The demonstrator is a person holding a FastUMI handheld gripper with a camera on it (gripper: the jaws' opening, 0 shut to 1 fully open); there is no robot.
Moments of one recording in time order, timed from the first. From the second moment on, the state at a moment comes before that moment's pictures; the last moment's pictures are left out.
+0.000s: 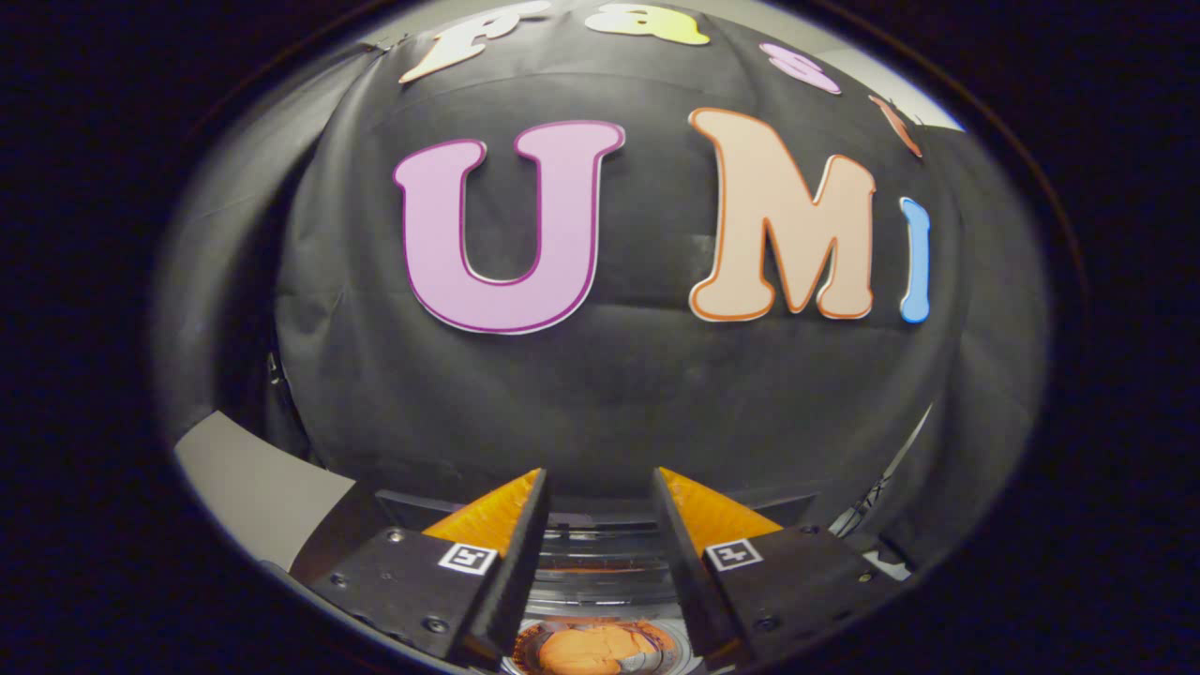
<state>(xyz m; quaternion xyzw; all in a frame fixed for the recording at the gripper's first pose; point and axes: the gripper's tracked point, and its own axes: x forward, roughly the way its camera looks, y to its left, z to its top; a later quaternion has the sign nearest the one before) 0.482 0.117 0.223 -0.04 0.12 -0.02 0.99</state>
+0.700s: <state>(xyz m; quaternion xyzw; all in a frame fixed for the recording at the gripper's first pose) 0.506 0.132 0.179 -0.02 0.17 -0.01 0.98</state>
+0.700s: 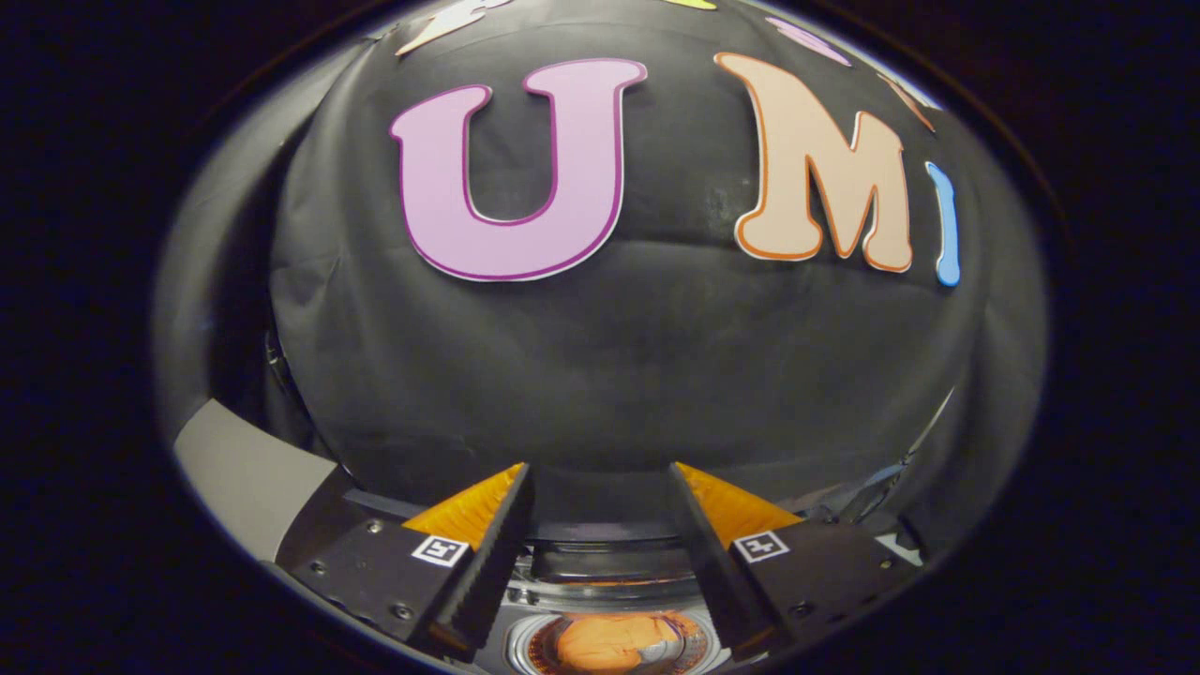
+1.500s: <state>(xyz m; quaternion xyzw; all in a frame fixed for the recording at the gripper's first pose) 0.429 0.140 0.165 0.01 0.19 0.01 0.98</state>
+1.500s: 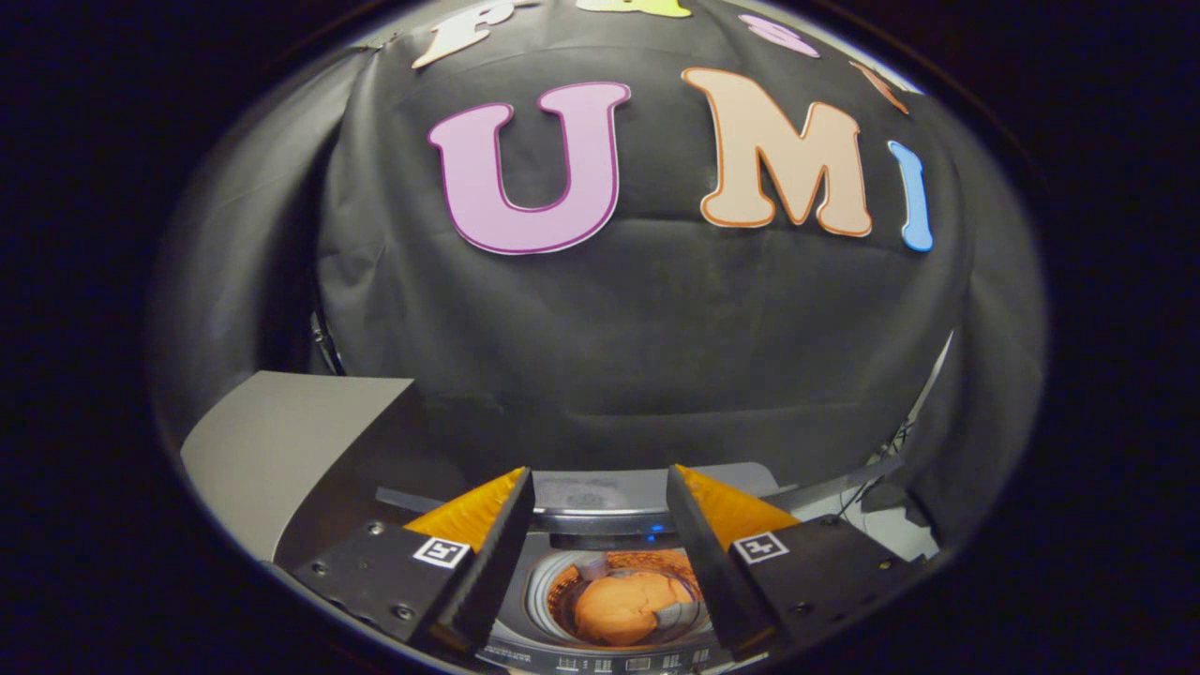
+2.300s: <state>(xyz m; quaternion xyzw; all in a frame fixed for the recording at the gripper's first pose) 0.405 0.128 0.161 0.05 0.17 0.00 0.98</state>
